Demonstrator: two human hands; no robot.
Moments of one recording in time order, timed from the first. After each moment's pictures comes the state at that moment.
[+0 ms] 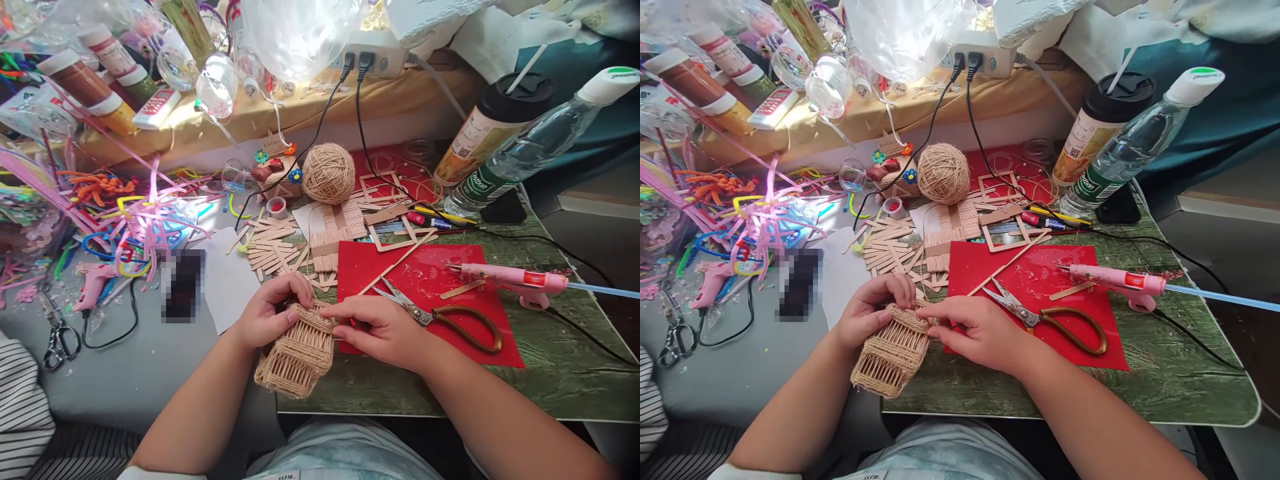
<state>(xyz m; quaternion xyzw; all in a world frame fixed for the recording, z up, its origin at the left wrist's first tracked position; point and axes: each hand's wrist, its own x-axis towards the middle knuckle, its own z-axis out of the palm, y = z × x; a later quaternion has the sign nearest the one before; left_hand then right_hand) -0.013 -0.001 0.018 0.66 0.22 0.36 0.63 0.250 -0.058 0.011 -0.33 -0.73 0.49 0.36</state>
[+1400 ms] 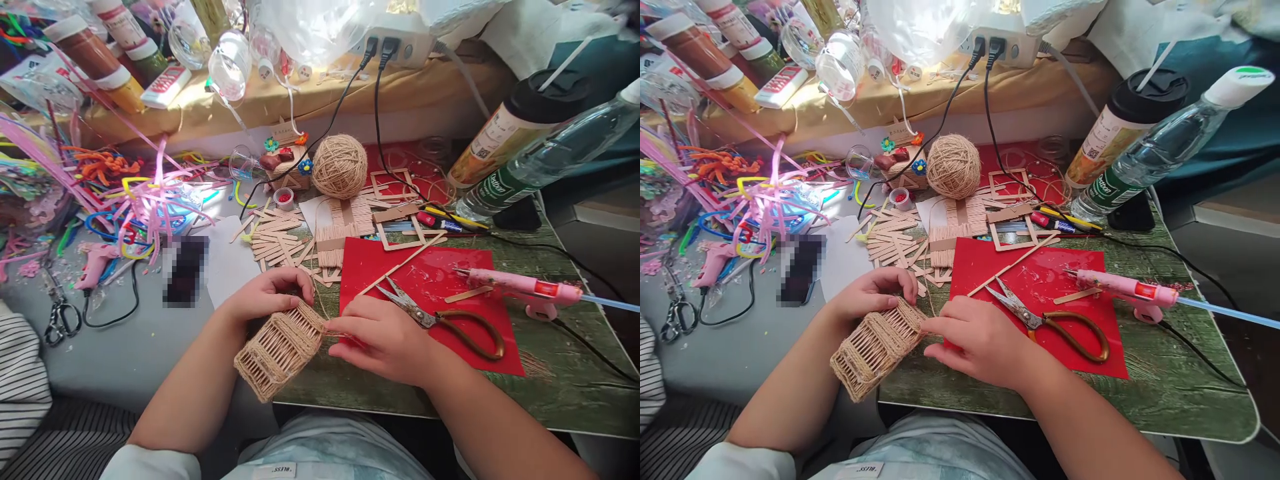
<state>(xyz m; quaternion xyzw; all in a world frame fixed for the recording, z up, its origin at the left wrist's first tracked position) -0.032 0.020 0.014 0.61 0.27 0.20 0.72 0.256 -0.065 0.022 -0.29 -0.84 0.32 0.32</state>
